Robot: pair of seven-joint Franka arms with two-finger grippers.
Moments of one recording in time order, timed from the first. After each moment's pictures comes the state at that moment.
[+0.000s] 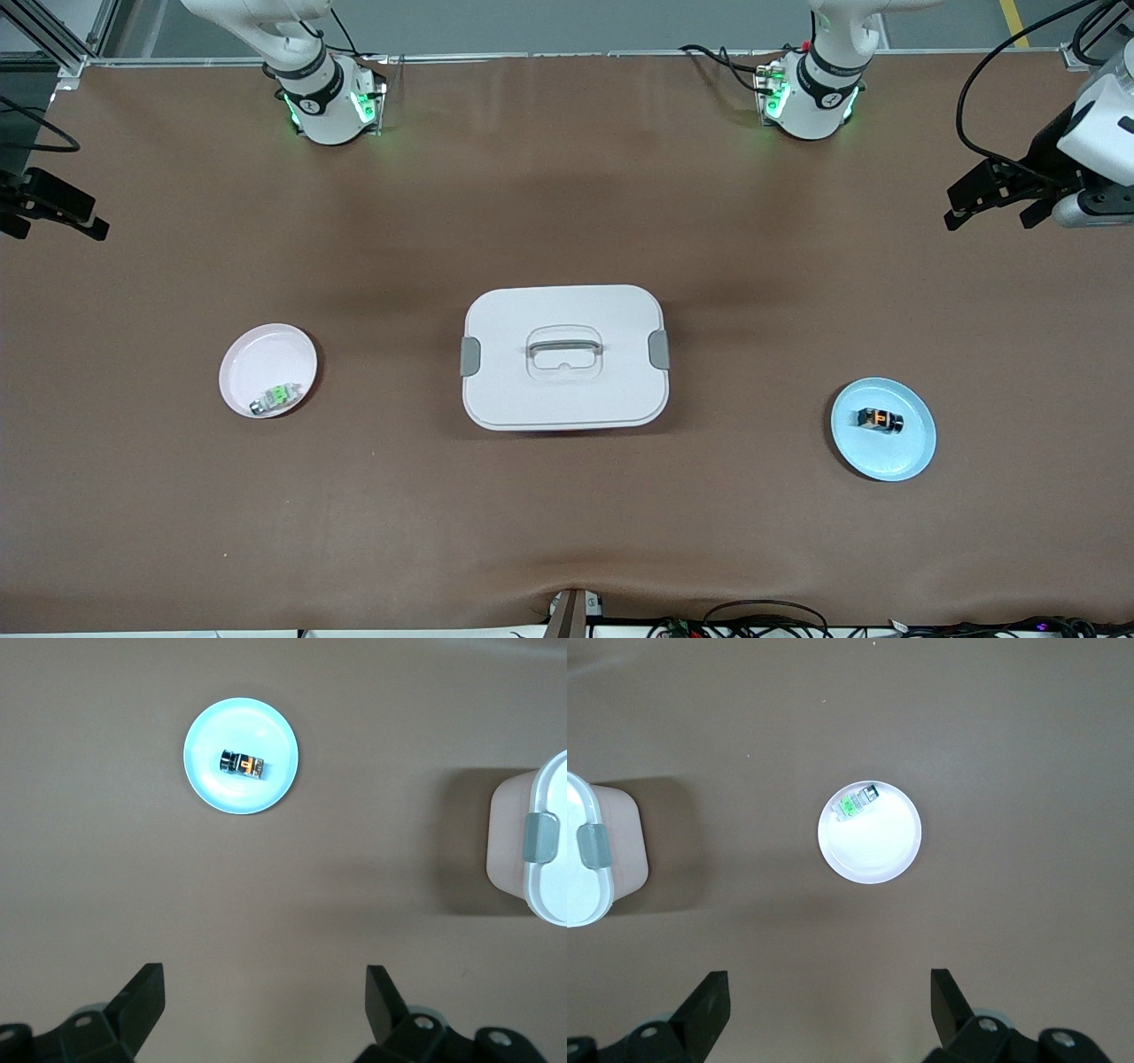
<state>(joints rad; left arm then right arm) 0.05 -0.16 -0.09 -1.80 -0.05 1.71 -0.07 -0.01 0.03 -0.06 -1.44 0.05 1.47 -0.01</state>
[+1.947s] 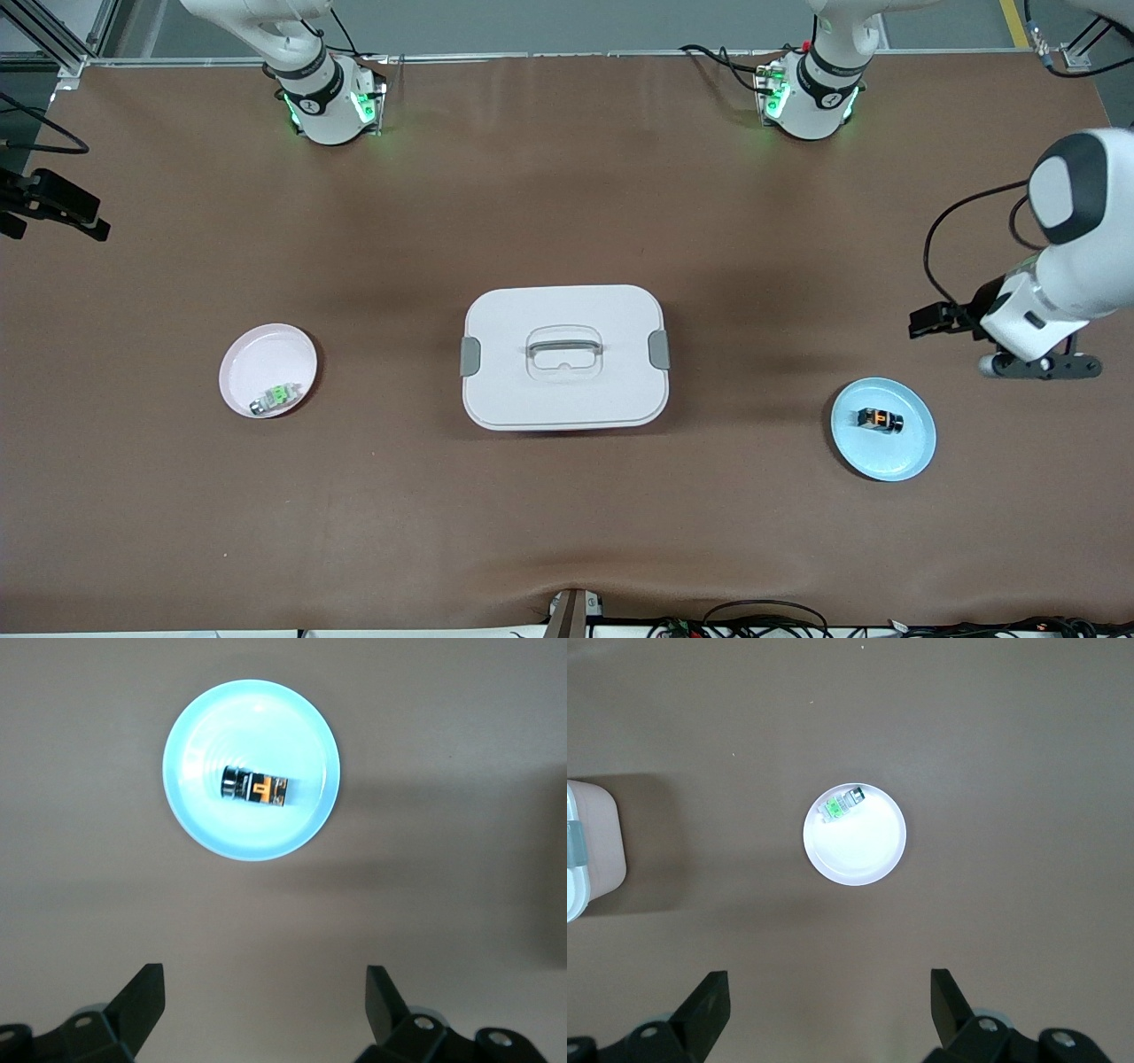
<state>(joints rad) 0.10 0.25 -0.09 -1.78 -0.01 1.98 0.06 0.01 0.03 -0.06 -1.44 -0.01 1.47 -0.01</state>
